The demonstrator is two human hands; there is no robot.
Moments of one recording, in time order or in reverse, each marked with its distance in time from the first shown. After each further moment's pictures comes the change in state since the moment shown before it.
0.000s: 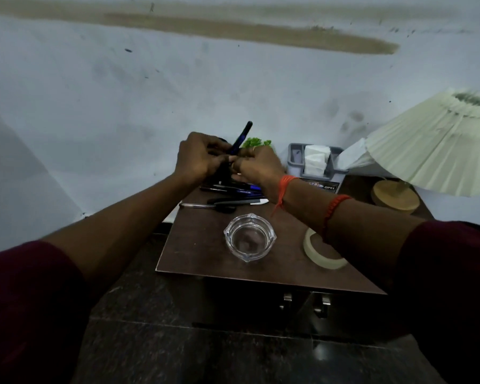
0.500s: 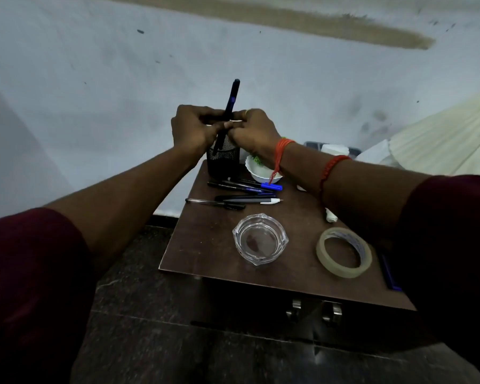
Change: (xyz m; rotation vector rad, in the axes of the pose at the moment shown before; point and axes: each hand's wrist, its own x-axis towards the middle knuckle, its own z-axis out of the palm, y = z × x) left_hand 0.040 -0.021 -0.013 -0.238 0.207 -0.057; right_hand 0.034 -0.041 0.024 -0.341 -0.011 -0.228
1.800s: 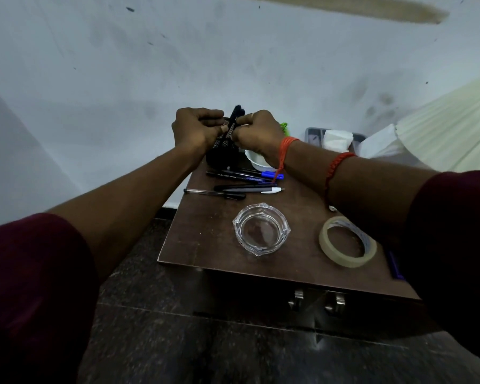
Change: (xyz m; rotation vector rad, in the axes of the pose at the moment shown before) left_hand -0.011 -0.018 0.013 -0.084 0.006 -0.179; right_hand 0.000 0.023 0.008 0.052 0.012 0.156
